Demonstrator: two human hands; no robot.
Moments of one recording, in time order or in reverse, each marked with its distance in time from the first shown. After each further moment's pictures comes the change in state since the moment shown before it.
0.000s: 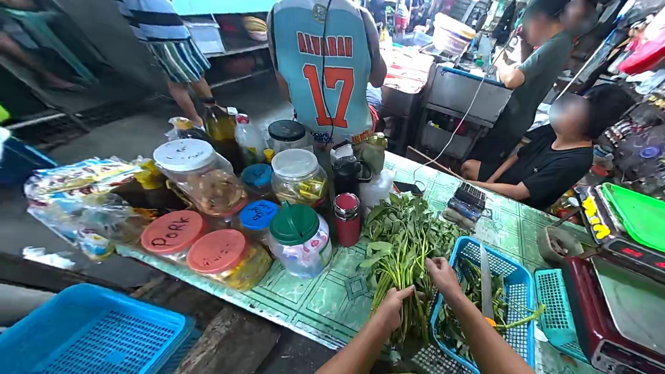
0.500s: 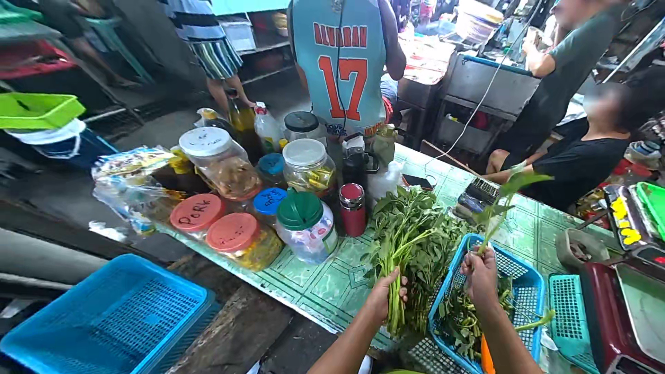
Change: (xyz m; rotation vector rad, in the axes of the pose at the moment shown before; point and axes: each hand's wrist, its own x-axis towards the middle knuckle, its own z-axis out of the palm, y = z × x) left_hand -0.007 0.009 -0.013 -0.256 -0.062 0.076; right_hand -0.020 0.004 -0.058 0.758 0.261 -0.285
